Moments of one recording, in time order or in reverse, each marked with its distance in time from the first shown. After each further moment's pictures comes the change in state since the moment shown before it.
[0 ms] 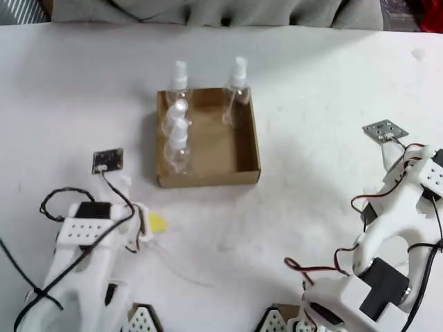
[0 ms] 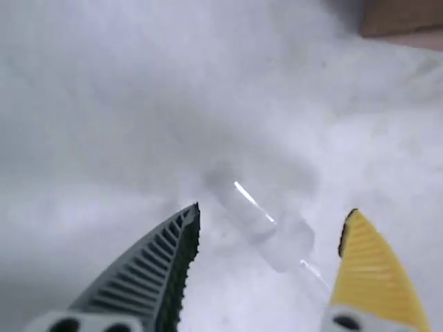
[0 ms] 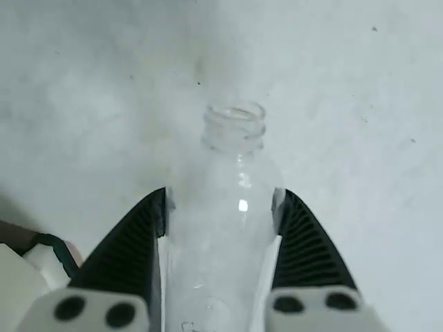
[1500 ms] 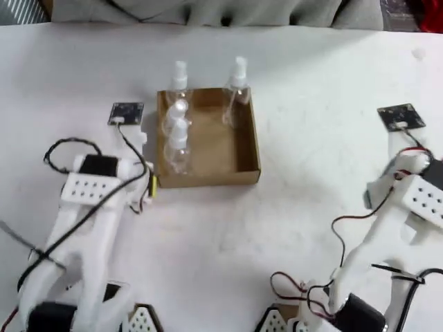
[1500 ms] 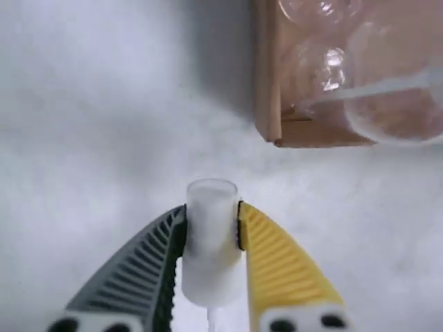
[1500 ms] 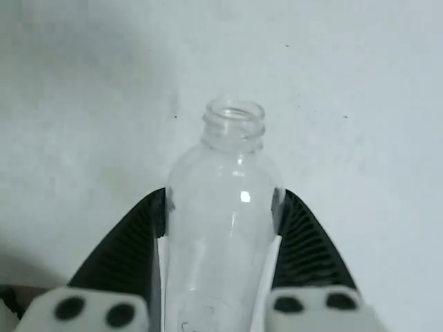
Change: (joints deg) left arm 5.0 11.1 -27.1 9.8 -7.5; right arm -3.7 -18.2 5.0 -1.8 -17.2
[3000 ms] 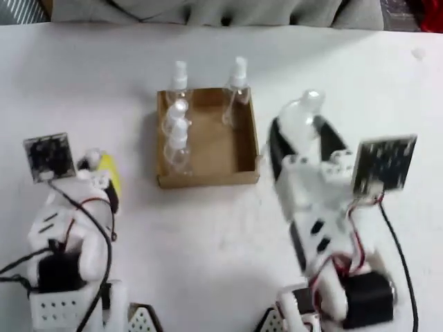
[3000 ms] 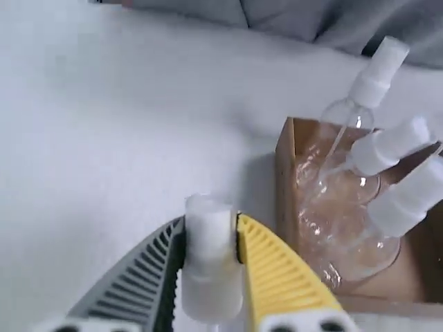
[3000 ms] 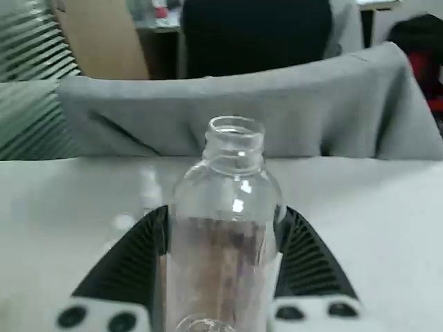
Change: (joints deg) left arm -12.0 -53.4 21.8 -15.4 -0.2; right arm -47.3 -50.7 12.0 -23.9 -49.8
